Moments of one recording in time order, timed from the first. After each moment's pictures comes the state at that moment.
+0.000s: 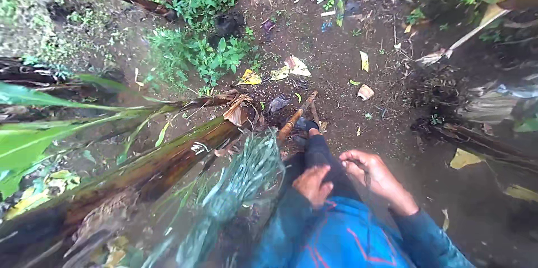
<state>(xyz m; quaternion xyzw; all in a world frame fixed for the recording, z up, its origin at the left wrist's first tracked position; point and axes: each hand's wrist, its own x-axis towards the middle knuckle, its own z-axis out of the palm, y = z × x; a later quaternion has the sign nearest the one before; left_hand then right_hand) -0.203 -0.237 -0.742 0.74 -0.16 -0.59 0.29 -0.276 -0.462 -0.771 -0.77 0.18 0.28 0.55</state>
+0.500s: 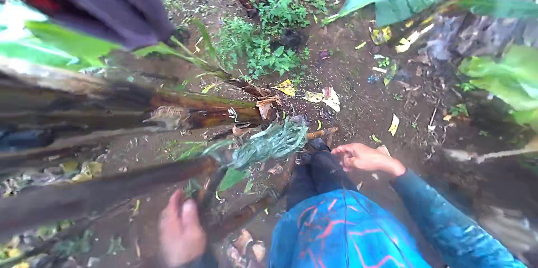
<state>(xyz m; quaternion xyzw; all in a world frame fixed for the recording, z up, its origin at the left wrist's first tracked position) -0.321 -0.011 -0.523 0.92 0.34 0.05 0.17 -0.142 -0.422 -0.779 -0.67 -0.12 0.59 0.44</state>
